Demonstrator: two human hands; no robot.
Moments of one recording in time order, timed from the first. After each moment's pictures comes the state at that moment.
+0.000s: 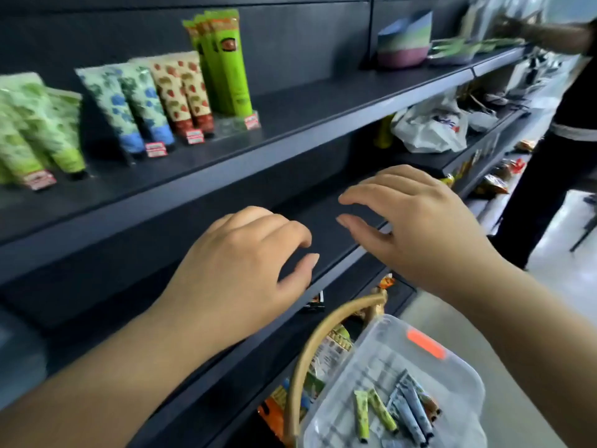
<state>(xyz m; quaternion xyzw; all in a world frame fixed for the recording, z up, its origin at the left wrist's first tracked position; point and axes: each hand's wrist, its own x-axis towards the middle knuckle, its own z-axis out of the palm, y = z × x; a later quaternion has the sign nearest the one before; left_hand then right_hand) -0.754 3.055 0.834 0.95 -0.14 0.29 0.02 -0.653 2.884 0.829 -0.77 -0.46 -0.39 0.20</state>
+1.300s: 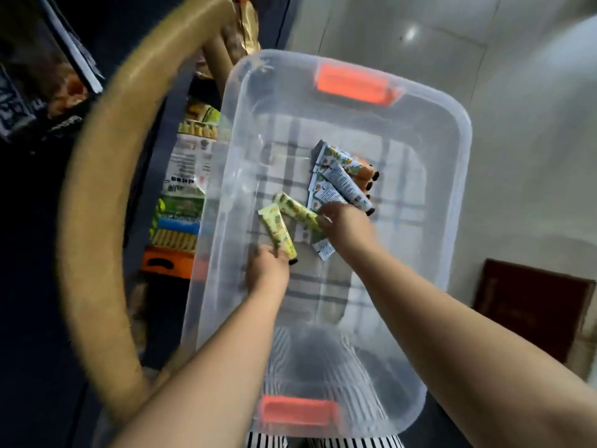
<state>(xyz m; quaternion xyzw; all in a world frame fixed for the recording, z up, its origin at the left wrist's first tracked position) -0.643 2.933 0.273 0.81 0.30 -0.40 0.30 -0.619 2.803 0.277 -0.89 0.21 0.29 0.29</state>
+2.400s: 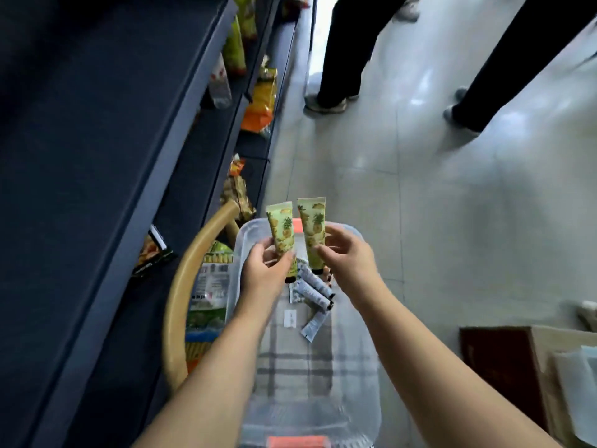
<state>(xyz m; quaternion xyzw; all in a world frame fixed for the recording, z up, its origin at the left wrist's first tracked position) -0.580 2.906 0.502 0.73 0.11 -0.21 0.64 -0.609 2.789 0.515 -0.74 0.28 0.01 0.61</state>
